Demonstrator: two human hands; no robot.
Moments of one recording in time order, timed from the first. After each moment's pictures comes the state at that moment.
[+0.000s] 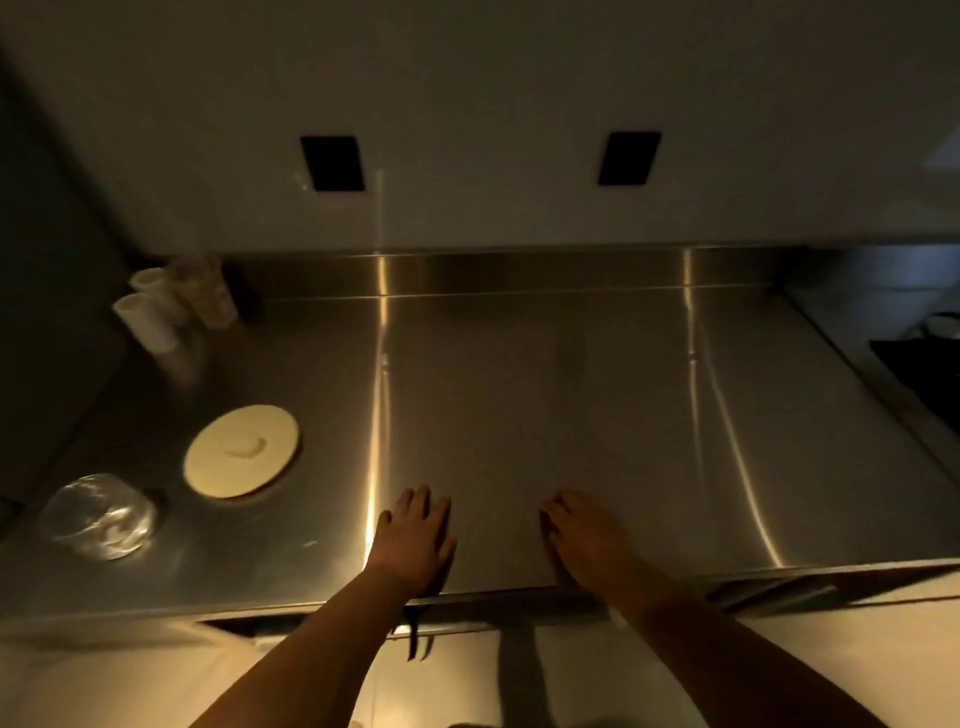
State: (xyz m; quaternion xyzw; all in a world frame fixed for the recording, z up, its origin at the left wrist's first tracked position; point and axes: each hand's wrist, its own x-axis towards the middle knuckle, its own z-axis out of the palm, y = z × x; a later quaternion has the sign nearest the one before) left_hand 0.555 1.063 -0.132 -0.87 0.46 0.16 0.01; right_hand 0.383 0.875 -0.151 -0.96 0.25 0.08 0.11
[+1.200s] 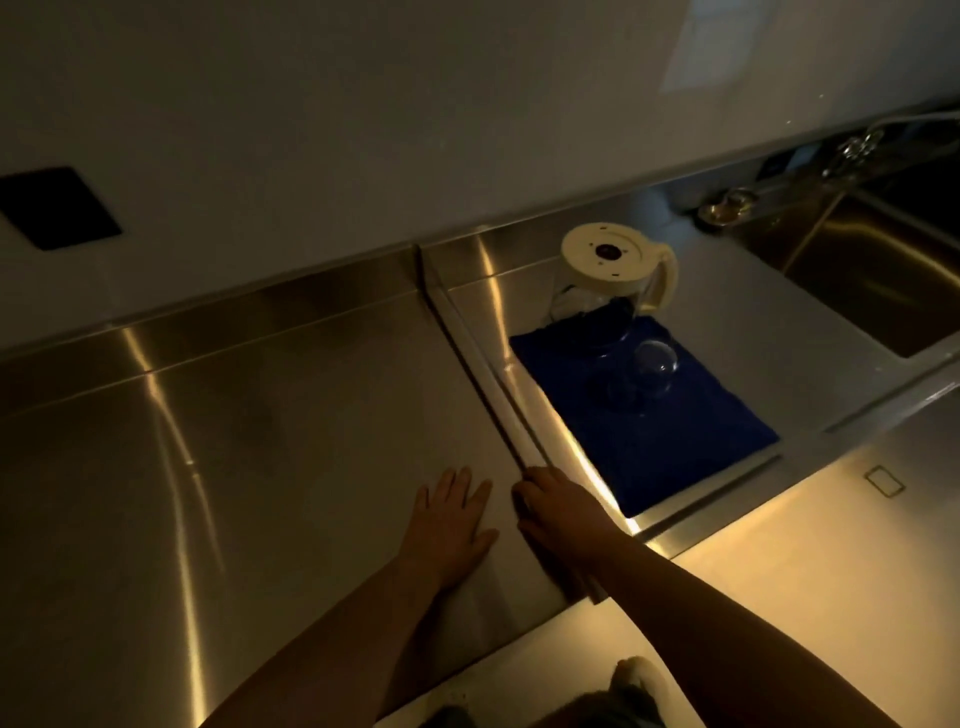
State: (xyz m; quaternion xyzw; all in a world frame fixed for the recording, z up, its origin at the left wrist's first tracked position) left_hand 0.217 0.525 -0.155 -0.74 0.65 0.16 0.06; right_hand 0.047 0.430 -0.126 -0.94 0.31 0.05 0.13
